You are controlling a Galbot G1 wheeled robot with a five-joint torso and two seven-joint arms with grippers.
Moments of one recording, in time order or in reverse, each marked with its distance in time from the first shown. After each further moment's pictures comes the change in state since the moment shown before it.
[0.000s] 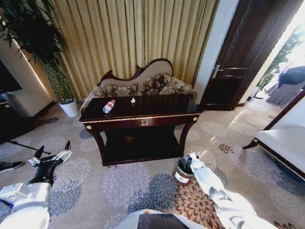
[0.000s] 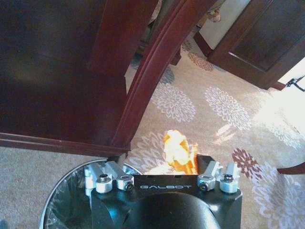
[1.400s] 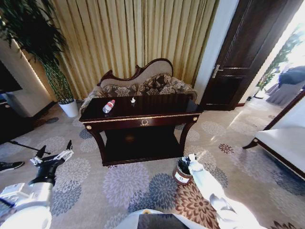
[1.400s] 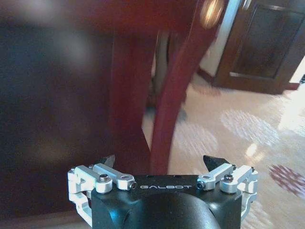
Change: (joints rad) left arm -0.011 -0.012 0.017 -0.004 0.007 0.000 0.002; right arm -0.180 -0.028 0.059 0.465 0.295 -0.053 0.000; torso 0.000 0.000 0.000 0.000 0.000
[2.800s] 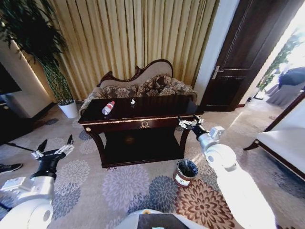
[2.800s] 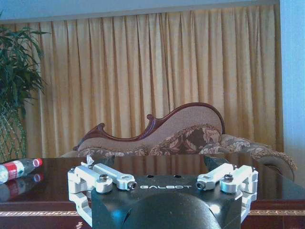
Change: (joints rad) left arm -0.066 0.026 0.010 0.005 -0.016 0.009 -0.002; right arm -0.293 -0.164 0.145 1.130 0.326 -0.247 0.000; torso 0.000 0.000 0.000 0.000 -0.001
